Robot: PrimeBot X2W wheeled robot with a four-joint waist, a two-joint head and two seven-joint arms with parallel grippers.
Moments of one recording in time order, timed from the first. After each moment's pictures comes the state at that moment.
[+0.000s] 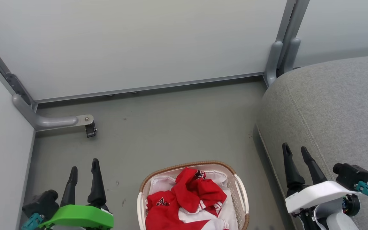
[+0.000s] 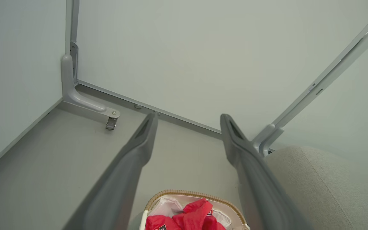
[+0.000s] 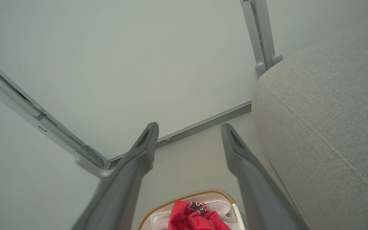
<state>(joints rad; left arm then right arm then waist) 0.02 0.04 -0.07 0.16 -0.57 -0.05 -0.17 -0.06 -0.04 0.06 0.18 0.57 0.13 -0.17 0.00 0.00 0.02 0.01</state>
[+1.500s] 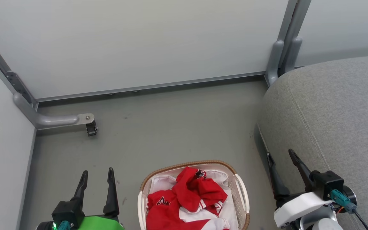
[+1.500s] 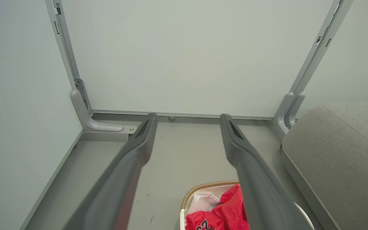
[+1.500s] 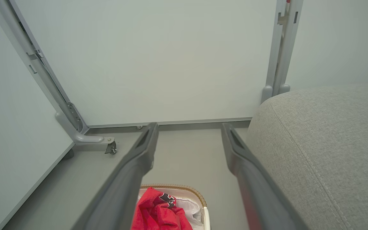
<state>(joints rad) 0.05 0.05 -0.12 0.20 -0.25 -0.03 -0.26 -0.05 -0.05 0.12 0.22 0.22 0.13 -0.26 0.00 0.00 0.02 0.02</state>
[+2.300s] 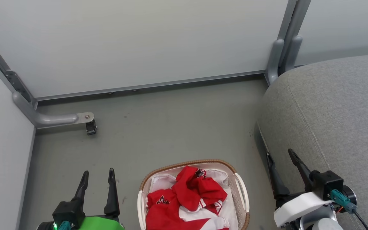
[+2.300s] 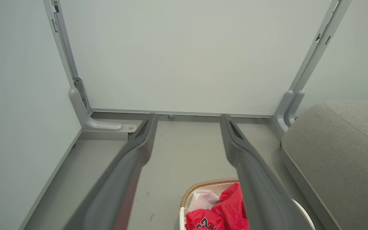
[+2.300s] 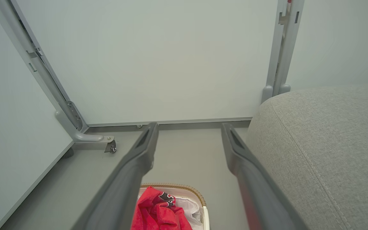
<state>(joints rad) 0.05 0.05 -0.13 0.21 -0.24 -0.03 -0.26 -0.05 -0.05 0.12 0.21 0.21 0.13 -0.26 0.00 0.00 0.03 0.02</state>
